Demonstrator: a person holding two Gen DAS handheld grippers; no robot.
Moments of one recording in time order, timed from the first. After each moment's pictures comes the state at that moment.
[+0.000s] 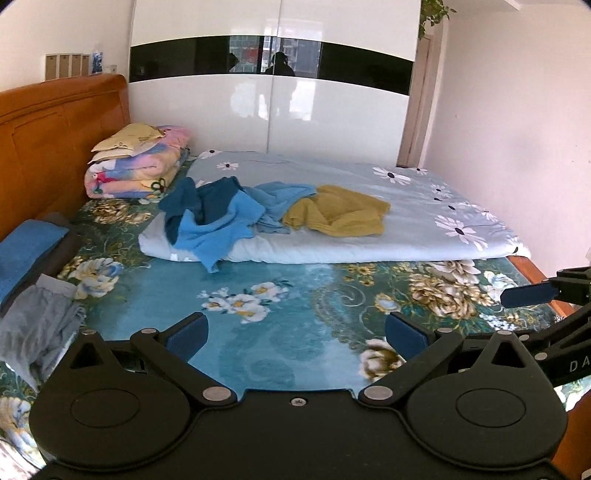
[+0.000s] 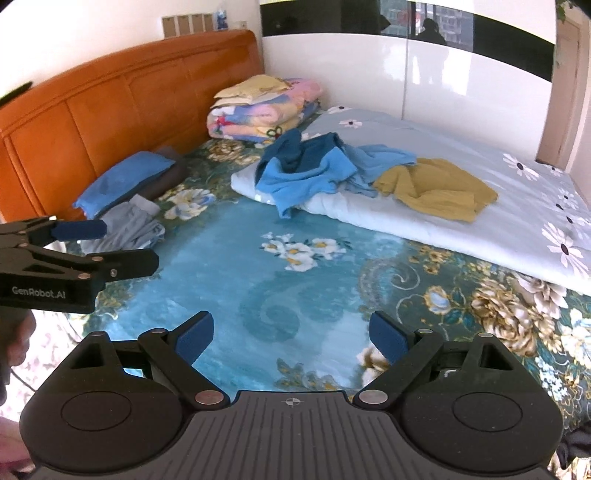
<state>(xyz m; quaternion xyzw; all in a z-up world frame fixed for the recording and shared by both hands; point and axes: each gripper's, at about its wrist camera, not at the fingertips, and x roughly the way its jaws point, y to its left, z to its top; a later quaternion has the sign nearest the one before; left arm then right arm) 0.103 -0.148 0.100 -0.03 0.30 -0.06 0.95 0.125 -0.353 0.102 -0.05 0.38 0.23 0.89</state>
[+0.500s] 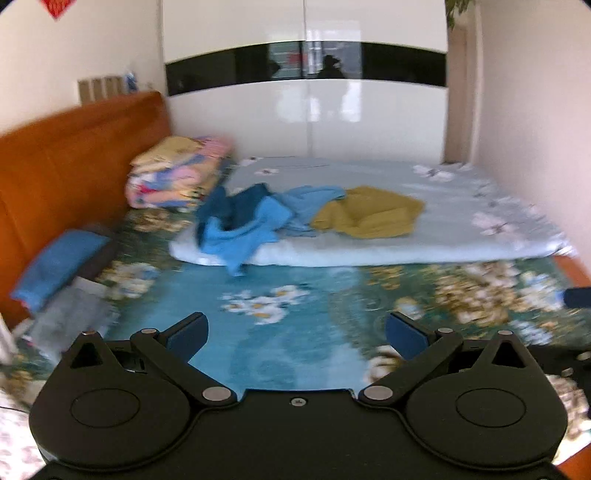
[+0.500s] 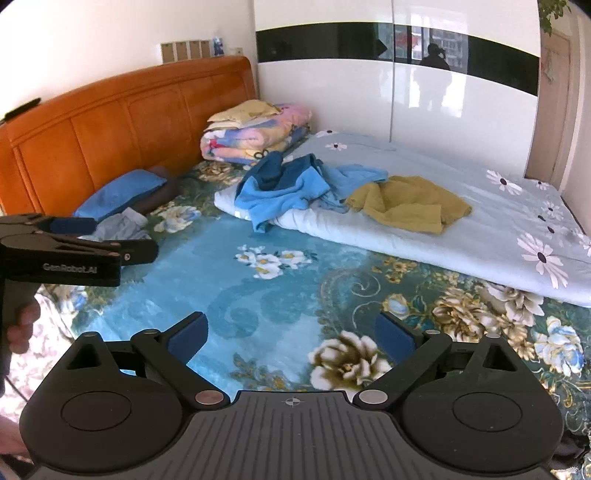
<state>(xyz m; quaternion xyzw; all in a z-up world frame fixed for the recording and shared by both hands) 0.099 -0.261 0.106 0.04 0.29 0.07 0.95 0.111 -0.462 0.101 -0.05 0.34 0.25 0.91</state>
